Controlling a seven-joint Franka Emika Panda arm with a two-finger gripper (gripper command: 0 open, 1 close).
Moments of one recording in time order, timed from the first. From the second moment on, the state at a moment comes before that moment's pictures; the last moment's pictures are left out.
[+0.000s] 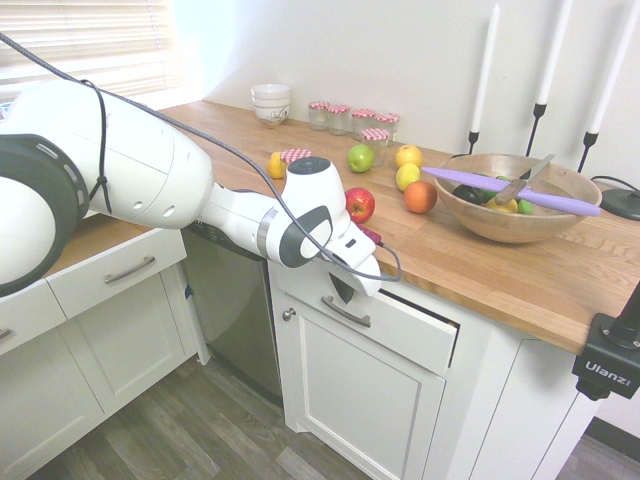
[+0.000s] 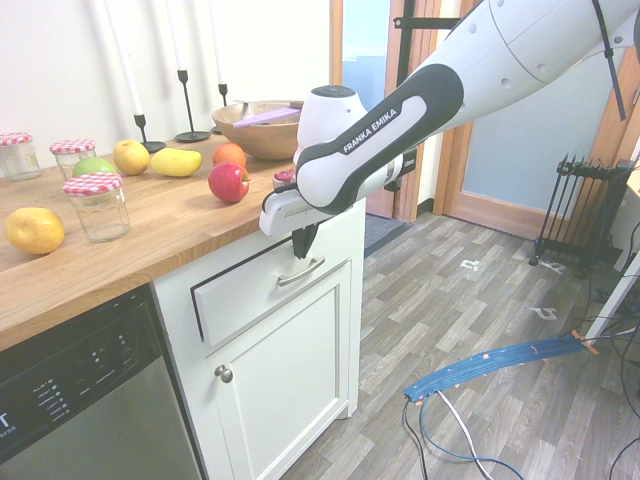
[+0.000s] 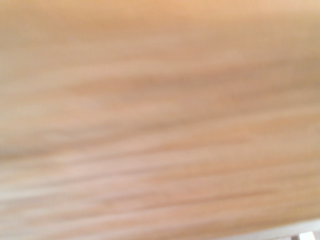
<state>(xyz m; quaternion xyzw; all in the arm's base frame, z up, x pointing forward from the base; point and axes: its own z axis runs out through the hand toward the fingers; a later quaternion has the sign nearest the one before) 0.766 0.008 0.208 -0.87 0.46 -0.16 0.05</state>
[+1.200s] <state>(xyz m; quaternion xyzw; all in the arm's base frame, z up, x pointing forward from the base) 0.610 -0.031 0.276 -0.89 0.45 -0.05 0.01</state>
